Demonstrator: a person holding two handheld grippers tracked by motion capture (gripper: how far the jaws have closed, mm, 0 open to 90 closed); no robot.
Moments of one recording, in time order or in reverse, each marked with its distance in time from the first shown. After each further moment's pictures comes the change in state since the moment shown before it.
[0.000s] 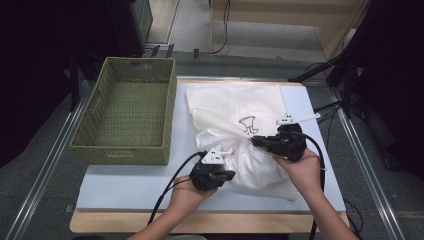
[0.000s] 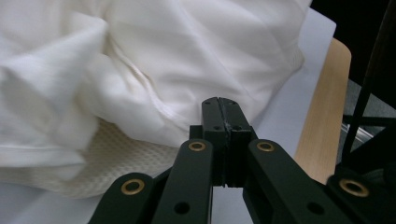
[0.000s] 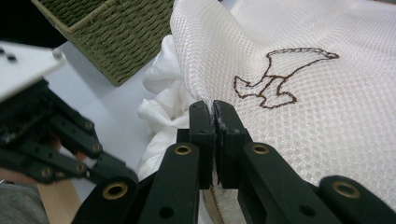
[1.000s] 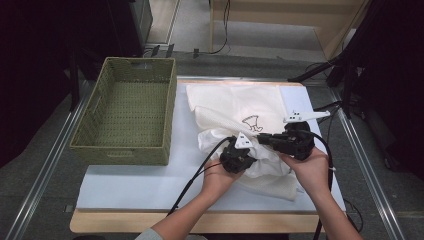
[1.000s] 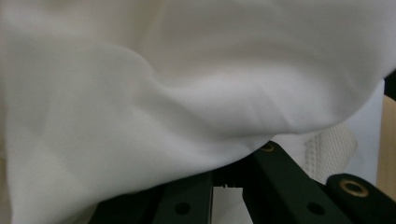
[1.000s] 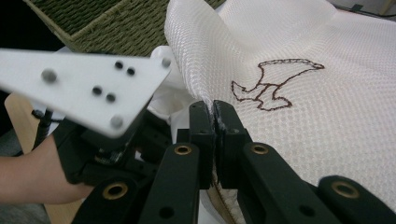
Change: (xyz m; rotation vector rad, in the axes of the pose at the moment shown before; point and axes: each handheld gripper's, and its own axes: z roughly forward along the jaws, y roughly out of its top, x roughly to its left) left arm 0.010 0.063 0.064 -0.098 0.088 0.020; right arm 0.000 0.005 -0.018 -0.013 -0.025 -0.003
